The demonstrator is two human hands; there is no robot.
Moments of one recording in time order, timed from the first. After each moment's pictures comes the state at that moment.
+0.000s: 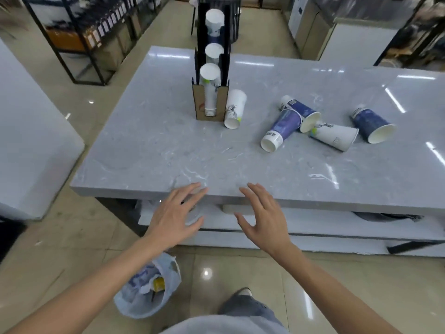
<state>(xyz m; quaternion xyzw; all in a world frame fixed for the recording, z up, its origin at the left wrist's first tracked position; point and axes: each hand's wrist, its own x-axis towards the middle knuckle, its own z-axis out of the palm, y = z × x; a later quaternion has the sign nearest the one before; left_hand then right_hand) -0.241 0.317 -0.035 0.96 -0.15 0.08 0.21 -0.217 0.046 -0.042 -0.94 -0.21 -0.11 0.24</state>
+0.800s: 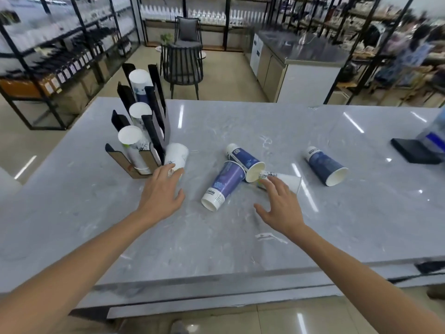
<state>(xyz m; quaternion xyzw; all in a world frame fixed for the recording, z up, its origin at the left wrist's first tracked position) 0.014 0.183 0.042 0.98 -0.08 0.10 0.14 -0.004 -0.150 0.027 -0.98 -0.07 -0.09 0.13</state>
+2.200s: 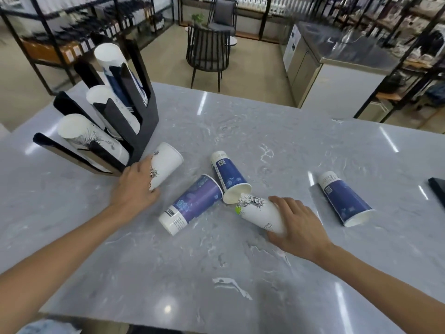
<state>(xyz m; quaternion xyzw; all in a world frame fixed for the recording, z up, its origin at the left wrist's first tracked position) 0.100 0.128 0.015 0.98 0.11 0.07 0.17 0.103 -0.281 0.022 -0.97 -0.22 -0.01 0.06</state>
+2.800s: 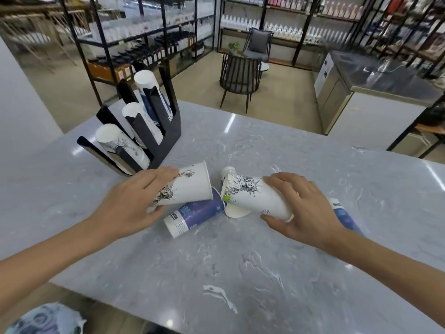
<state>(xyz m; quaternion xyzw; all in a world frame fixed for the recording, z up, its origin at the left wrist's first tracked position) 0.006 0.081 0.113 0.97 -0.07 0.22 0.07 0.140 -0.278 0.113 -0.87 -0.44 -0.19 0.14</state>
